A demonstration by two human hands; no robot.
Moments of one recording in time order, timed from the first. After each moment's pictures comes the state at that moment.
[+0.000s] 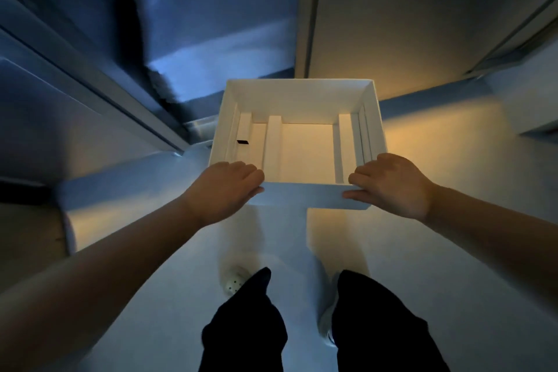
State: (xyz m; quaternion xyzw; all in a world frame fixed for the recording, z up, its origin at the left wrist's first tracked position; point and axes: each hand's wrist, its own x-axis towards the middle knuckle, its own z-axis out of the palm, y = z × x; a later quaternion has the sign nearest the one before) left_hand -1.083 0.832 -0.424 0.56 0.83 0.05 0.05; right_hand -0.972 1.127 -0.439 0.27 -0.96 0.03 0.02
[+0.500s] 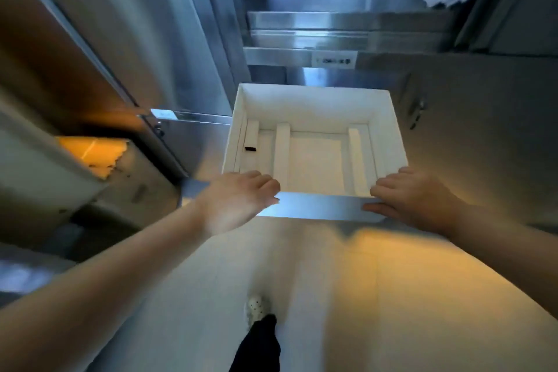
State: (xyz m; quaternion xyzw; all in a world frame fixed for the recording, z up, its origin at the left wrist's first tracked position) left_hand -0.939 0.763 -0.071 0.41 0.90 -0.02 -0.13; right_hand -0.972 1.090 -0.110 0.47 -0.86 0.03 0.21
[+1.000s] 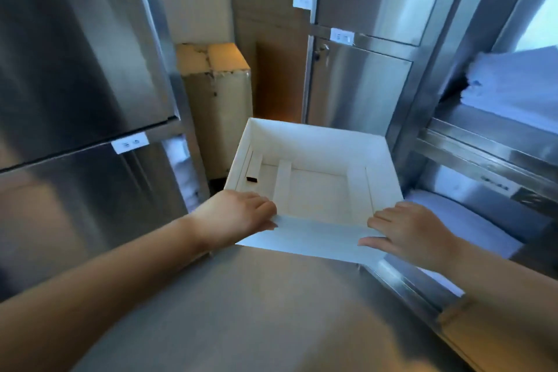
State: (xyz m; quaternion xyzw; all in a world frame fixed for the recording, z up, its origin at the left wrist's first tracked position) left_hand -0.662 0.634 0.054 0.13 0.97 -0.08 -0.20; right_hand -0.884 0.886 0.026 0.70 -0.64 0.08 0.30
